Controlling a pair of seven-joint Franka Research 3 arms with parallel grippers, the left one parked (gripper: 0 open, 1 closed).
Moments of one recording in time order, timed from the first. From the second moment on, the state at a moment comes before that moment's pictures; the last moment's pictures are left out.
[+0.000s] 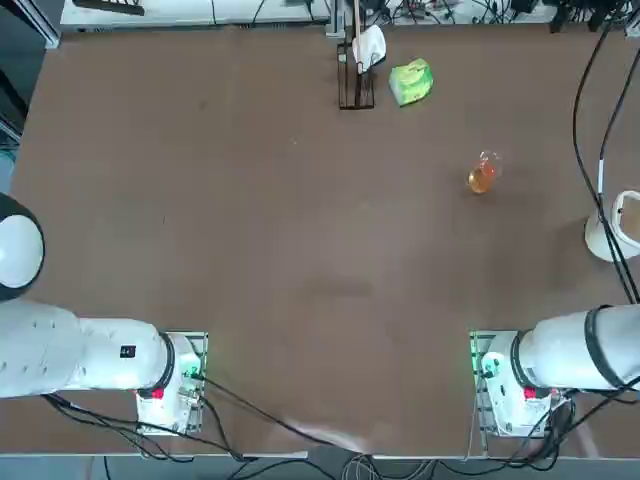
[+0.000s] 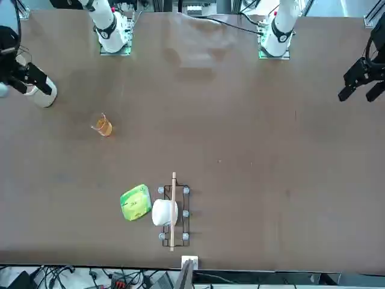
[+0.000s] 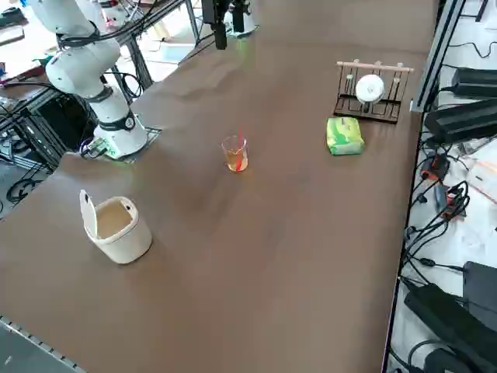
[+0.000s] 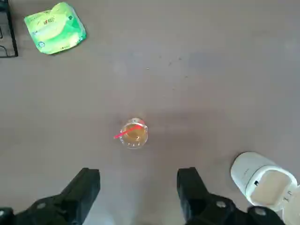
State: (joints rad) arm 0.02 -0.04 -0.02 -1.61 -0.03 1.53 0.03
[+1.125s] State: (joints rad) arm 0.19 0.01 0.02 -1.62 -0.10 1.46 0.17
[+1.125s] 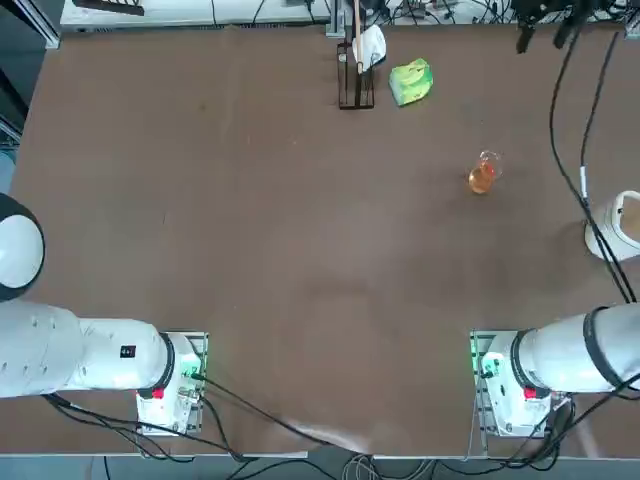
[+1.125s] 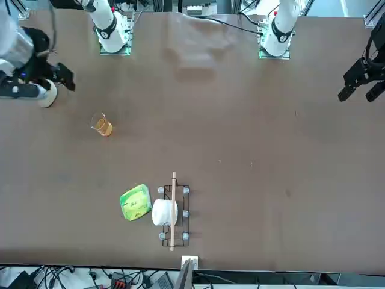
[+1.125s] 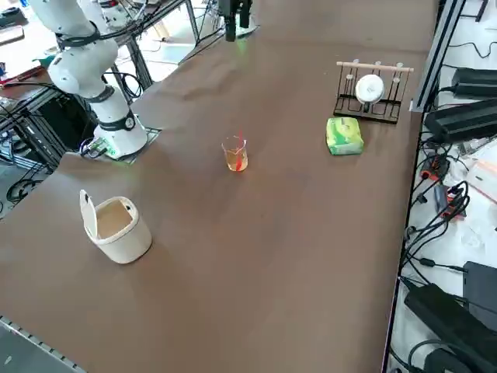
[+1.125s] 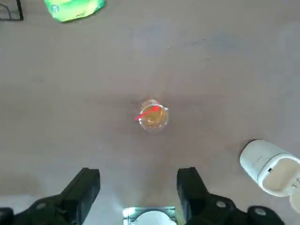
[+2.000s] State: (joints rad) arm 0.38 0.06 0.03 -1.98 -0.30 1.85 0.46
